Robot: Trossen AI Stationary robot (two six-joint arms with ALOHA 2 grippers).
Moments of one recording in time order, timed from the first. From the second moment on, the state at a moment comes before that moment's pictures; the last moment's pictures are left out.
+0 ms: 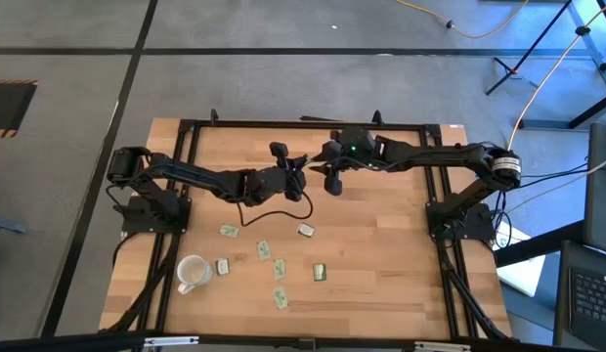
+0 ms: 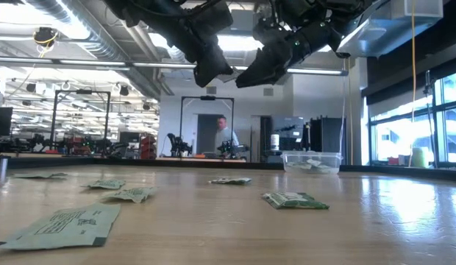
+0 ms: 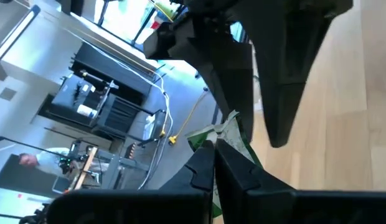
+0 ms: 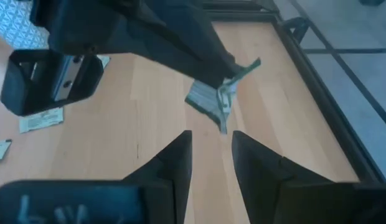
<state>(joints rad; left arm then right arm) 0.00 1.58 0.96 0.26 -0.81 0.67 -0.29 1.55 1.03 0.01 -0.14 -0.16</state>
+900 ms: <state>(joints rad) -0.01 1.58 0.96 0.21 -0.81 0.68 -0.27 1.55 1.03 0.06 -0.14 -0.11</state>
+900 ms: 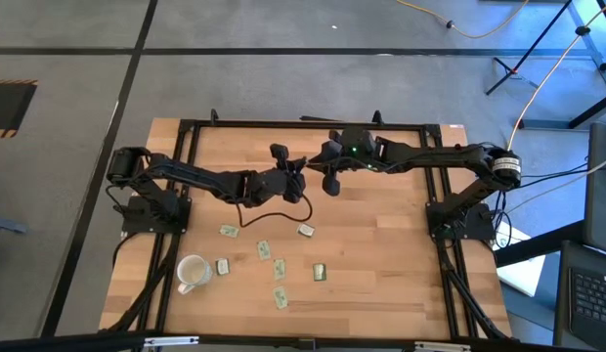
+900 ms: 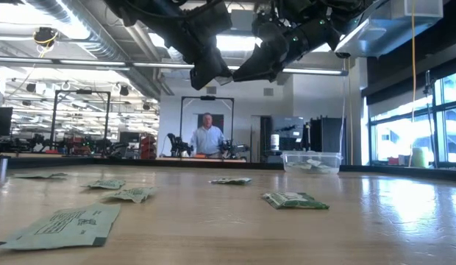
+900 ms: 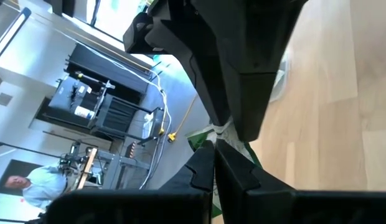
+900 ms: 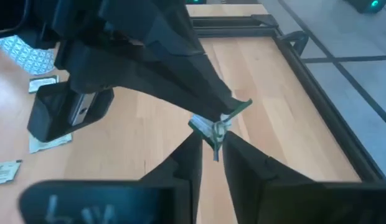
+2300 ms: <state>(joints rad) 0.05 1.47 0.96 -0.13 -0.38 0.21 -0.49 1.37 1.03 -0.32 -0.03 -0.08</state>
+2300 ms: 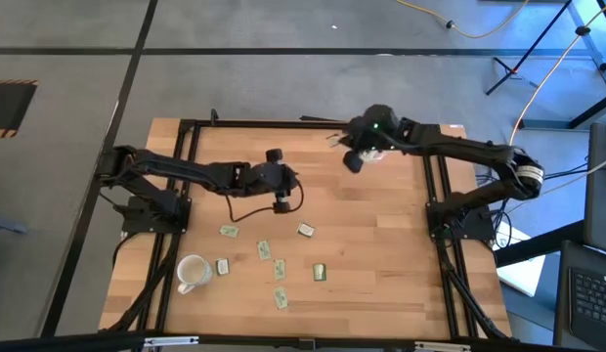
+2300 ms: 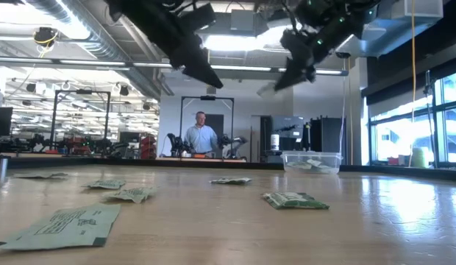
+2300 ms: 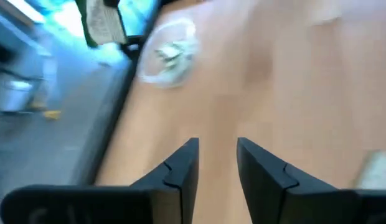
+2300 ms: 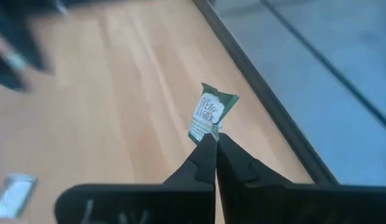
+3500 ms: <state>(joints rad) 0.17 1.44 0.96 -0.27 0.15 -0.04 -0.74 1.65 1.03 -0.55 -0.07 -0.11</state>
